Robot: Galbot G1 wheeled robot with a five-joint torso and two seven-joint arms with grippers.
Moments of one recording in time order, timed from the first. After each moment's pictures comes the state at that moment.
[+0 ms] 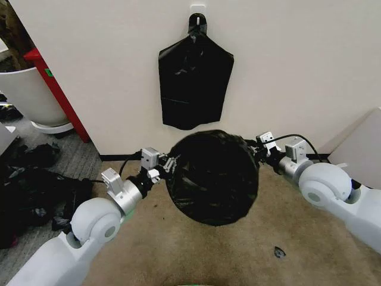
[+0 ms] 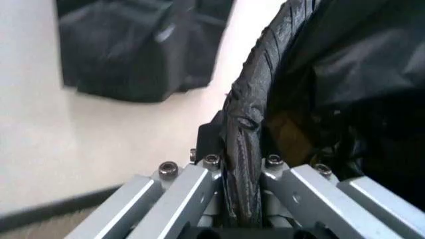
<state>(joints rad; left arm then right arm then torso) 1.09 -0.91 -0.26 -2.17 -0.87 0.28 -0.04 -0.68 0.45 -0.06 2.11 1.07 -0.40 0.31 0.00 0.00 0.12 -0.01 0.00</state>
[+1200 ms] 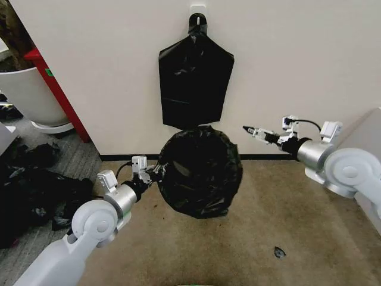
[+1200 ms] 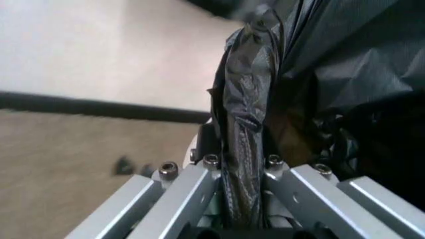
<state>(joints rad) 1.12 -0.90 -0.26 -2.13 -1.12 0.37 -0.28 -0.74 0.50 0.22 2.15 1.63 -0.35 0.46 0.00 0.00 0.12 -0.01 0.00</state>
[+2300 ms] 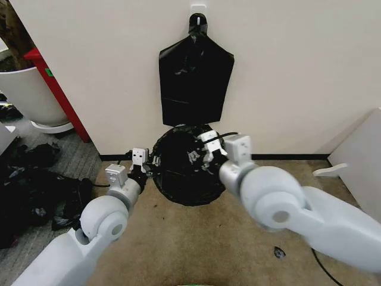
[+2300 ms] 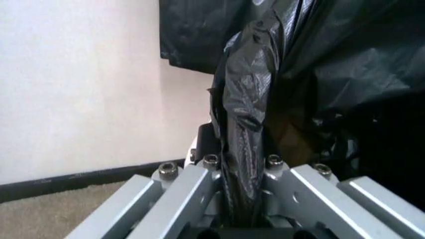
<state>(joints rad) 1.07 -0.91 -0.19 -2.19 -0.78 0.35 -0.36 -0.26 0.94 -0.50 2.27 1.50 -0.63 1.10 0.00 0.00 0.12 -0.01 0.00</state>
